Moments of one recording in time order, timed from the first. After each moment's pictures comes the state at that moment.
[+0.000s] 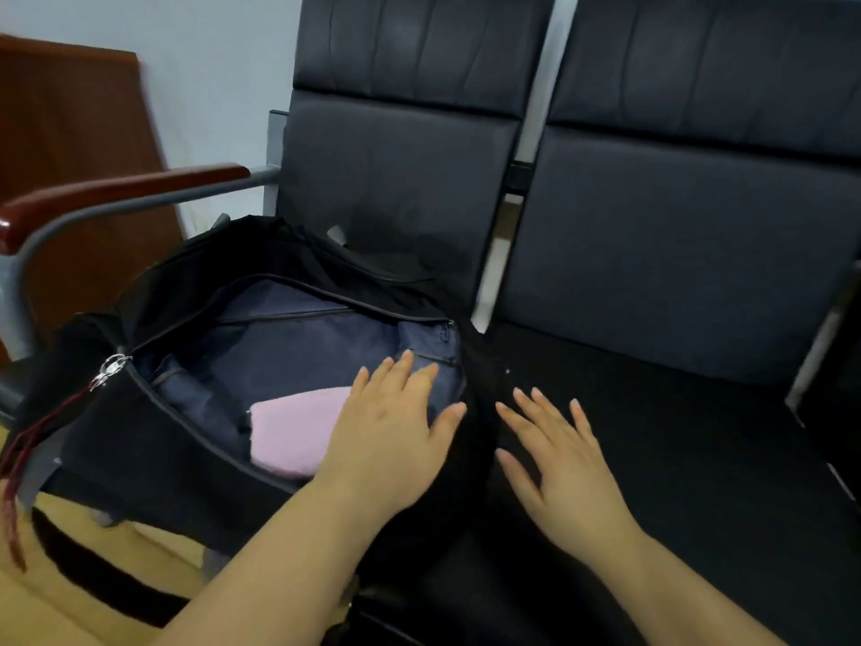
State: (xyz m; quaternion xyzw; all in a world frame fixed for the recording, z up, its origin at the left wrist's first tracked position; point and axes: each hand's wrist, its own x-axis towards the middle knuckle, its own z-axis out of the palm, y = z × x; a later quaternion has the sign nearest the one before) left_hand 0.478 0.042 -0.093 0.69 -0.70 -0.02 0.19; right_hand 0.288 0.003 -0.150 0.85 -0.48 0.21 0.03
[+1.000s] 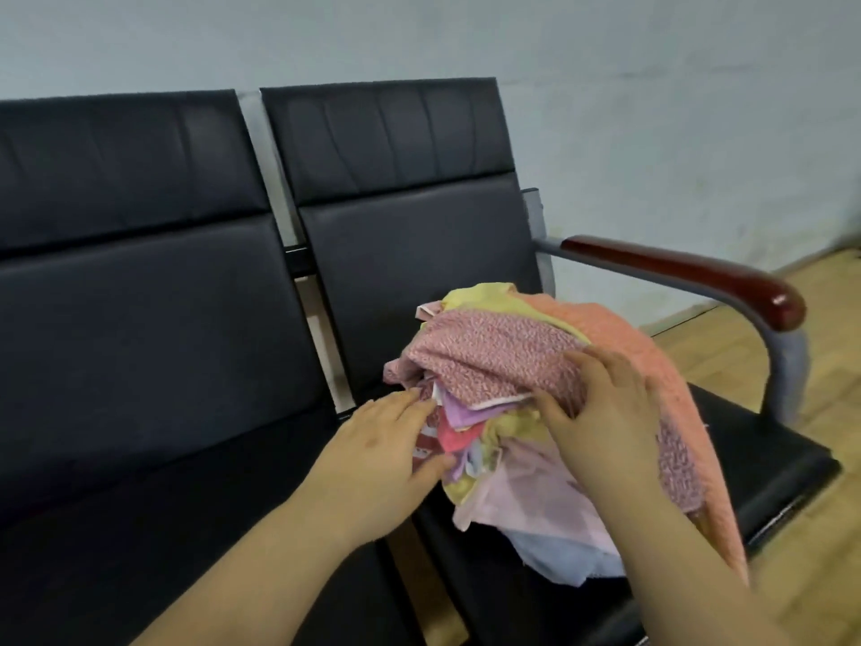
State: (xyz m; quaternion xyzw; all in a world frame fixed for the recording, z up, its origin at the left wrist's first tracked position) left_hand 0.022 0.038 -0.033 0.27 -0.96 -0.01 0.12; right_hand -0.170 0.138 -0.075 0.34 -0.84 0.39 0.17
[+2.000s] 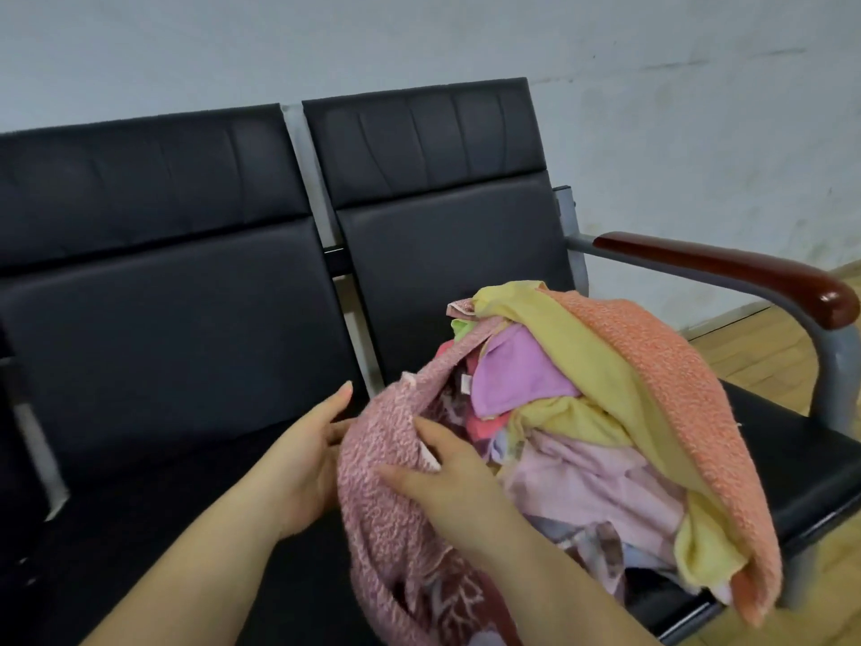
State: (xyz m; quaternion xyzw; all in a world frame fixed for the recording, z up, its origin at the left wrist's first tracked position) left_hand 0.073 0.017 -0.026 0.46 -0.50 -0.70 0.22; right_hand -0.046 0.107 -0.072 0.46 -0.60 0.55 -0.36
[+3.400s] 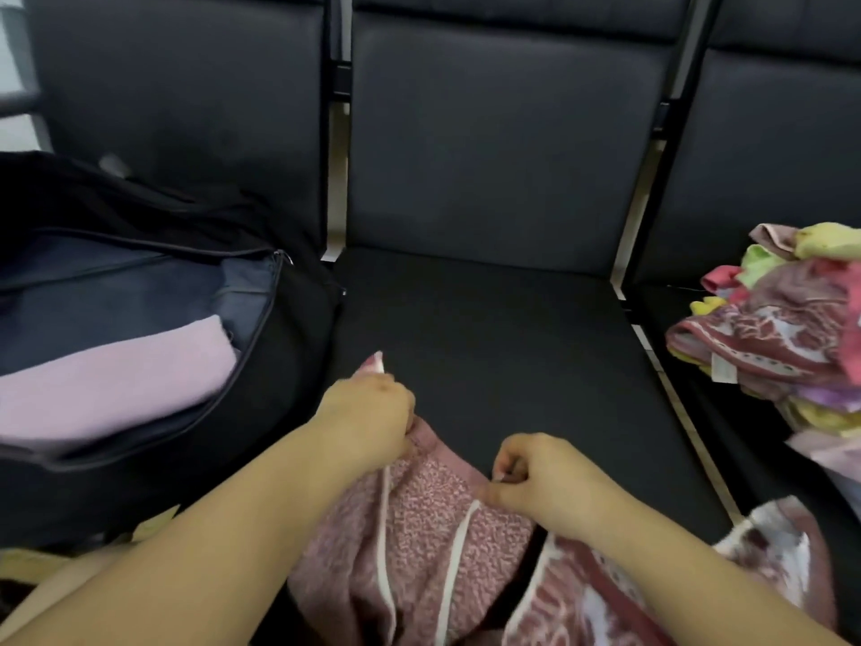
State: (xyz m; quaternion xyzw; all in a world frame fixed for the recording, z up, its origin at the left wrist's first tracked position) left_hand 0.335 0.020 -0.138 0.56 -0.82 -0.08 -0.07; right_hand 0.140 0.077 -0.152 0.69 -0.65 0.09 -0.29
